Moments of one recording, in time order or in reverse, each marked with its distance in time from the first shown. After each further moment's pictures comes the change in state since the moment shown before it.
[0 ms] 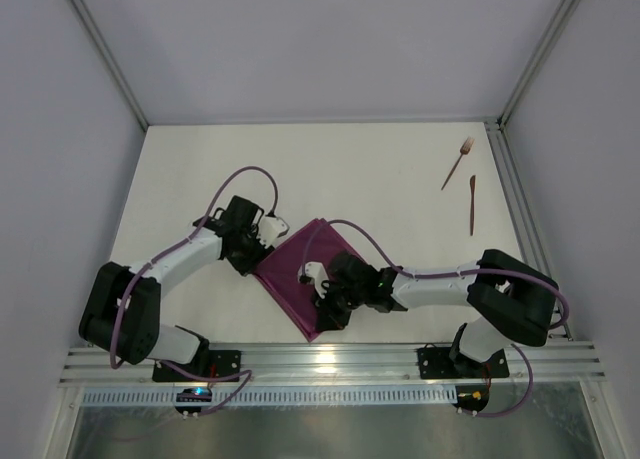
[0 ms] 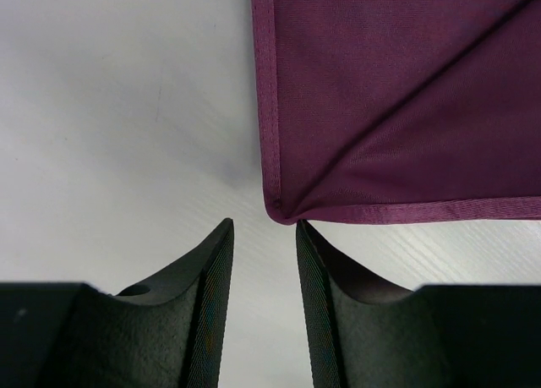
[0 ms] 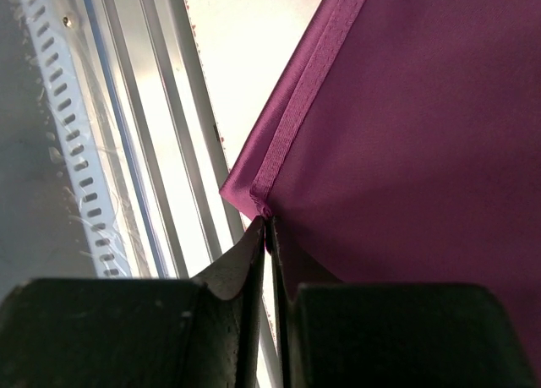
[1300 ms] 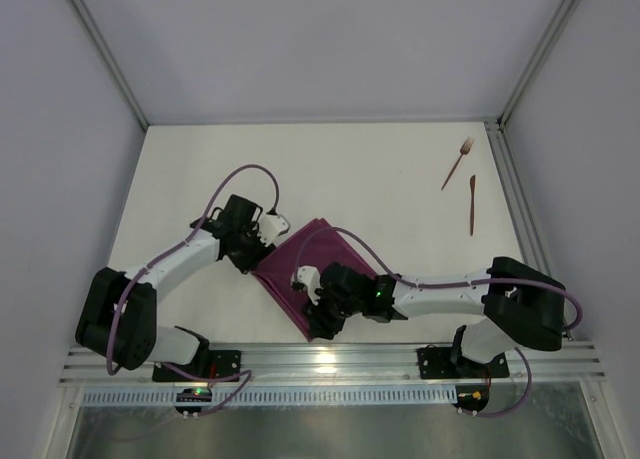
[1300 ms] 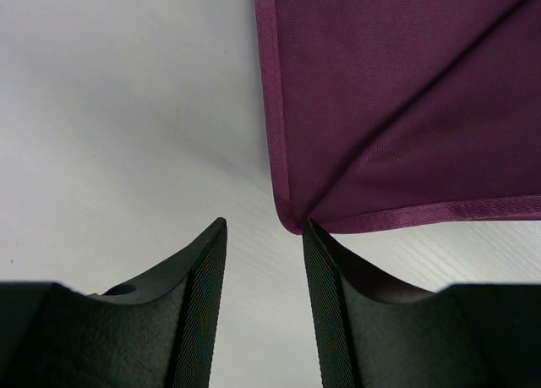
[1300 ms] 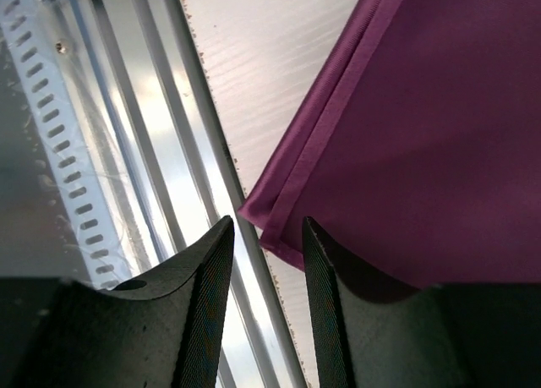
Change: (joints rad) left arm 0.000 -0.033 -0.001 0.027 0.016 0.042; right arm 0.124 -0.060 0.036 -0.056 0.203 0.048
